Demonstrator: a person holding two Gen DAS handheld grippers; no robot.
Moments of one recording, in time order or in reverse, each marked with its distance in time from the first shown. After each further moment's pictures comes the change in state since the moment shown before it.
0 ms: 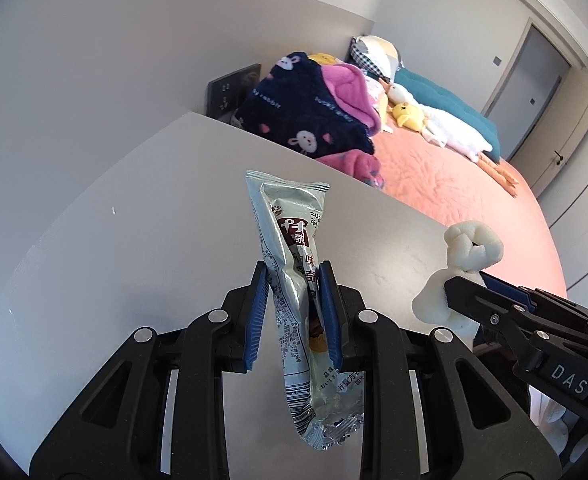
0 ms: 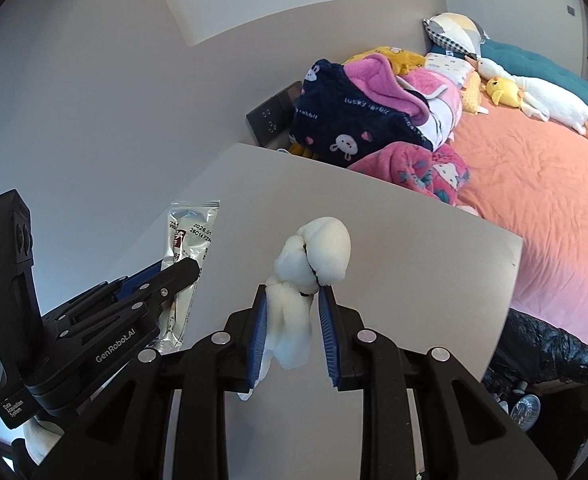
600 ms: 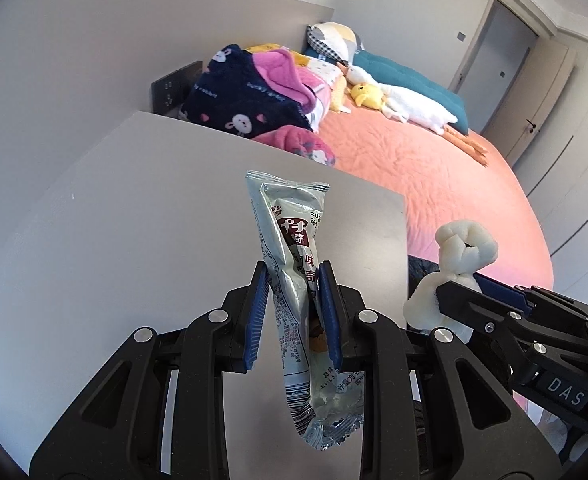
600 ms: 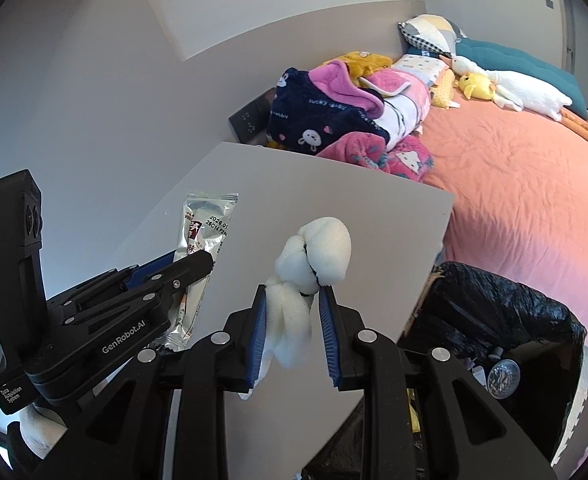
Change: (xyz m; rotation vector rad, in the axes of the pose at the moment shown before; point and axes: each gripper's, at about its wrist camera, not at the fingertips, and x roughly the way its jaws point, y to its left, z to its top) left arm -0.023 -0.072 -0.035 0.100 0.028 -0.070; right arm -0.071 -0.040 -0.051 0.044 -0.030 -0.032
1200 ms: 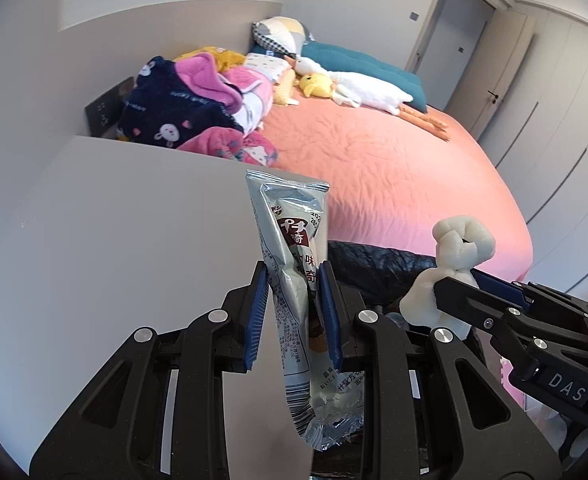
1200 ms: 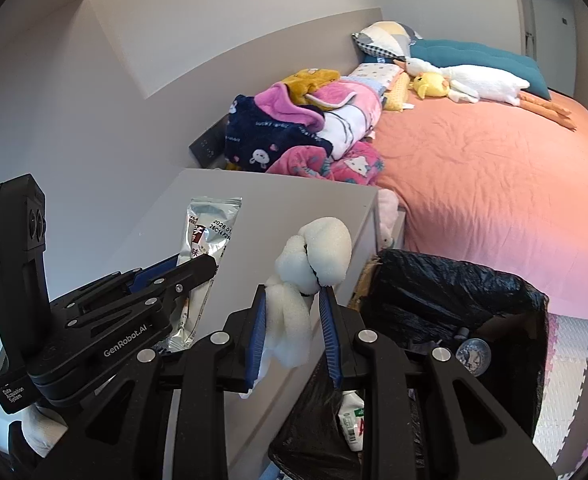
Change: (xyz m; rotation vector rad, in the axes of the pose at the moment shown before) left arm 0.004 -0.078 -0.003 0.126 0.014 -0.100; right arm -0.060 -0.060 -0.026 0.102 -0.073 -0.071
